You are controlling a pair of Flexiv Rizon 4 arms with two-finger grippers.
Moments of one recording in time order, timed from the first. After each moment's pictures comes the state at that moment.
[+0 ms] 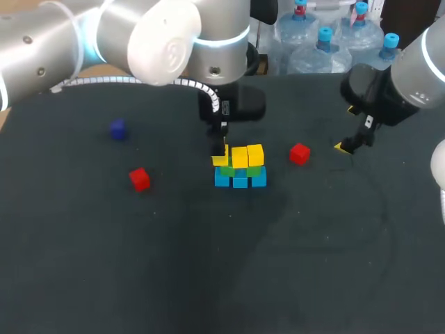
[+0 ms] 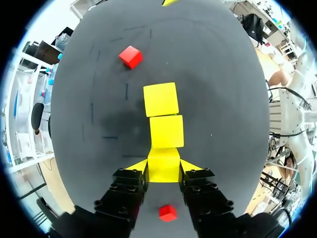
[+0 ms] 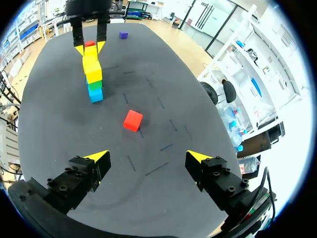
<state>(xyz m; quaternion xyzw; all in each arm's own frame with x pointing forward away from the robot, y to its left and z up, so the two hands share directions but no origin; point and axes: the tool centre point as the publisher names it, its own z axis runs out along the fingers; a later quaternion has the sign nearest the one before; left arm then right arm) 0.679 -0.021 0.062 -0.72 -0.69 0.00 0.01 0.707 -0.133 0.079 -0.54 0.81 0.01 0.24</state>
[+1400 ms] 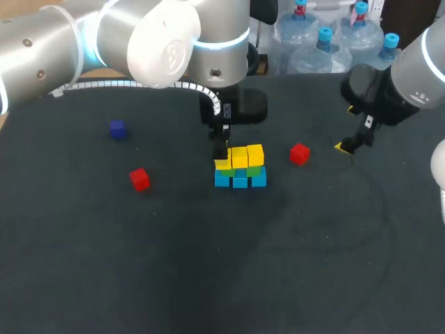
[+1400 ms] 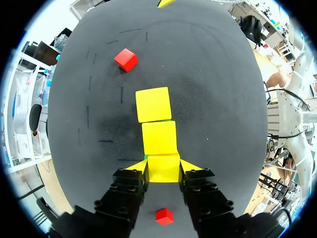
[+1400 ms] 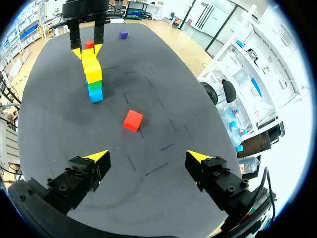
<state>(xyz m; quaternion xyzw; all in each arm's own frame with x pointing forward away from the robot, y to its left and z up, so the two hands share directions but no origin) 0.672 -0.026 0.058 -0.72 -0.69 0.02 0.01 0.707 -0.133 0.079 -0.54 0.81 0.01 0.24</state>
